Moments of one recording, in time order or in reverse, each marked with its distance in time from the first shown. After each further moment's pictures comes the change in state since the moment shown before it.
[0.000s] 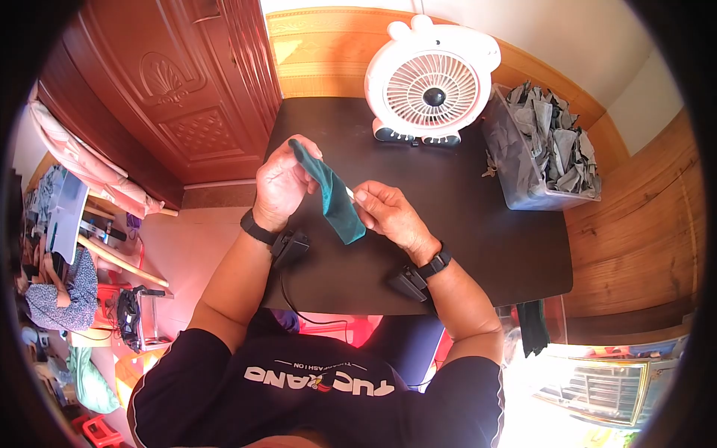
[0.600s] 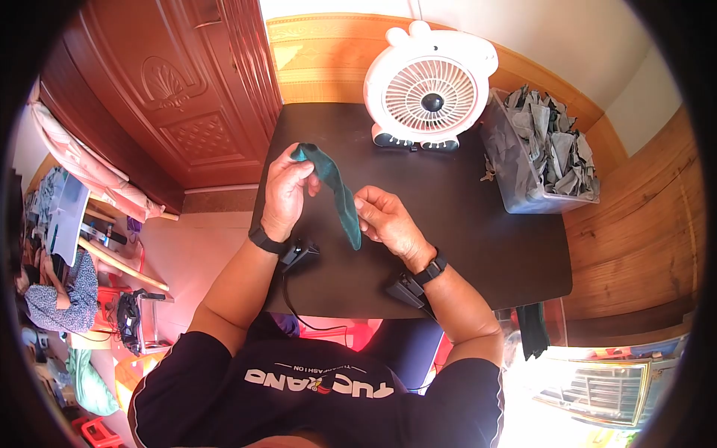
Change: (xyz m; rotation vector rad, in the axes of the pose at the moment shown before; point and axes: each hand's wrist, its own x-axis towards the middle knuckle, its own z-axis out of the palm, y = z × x) left_hand -0.004 -0.008 0.009 0.344 0.186 0.072; right_hand 0.003 0.012 0.000 0.116 0.008 -0.058
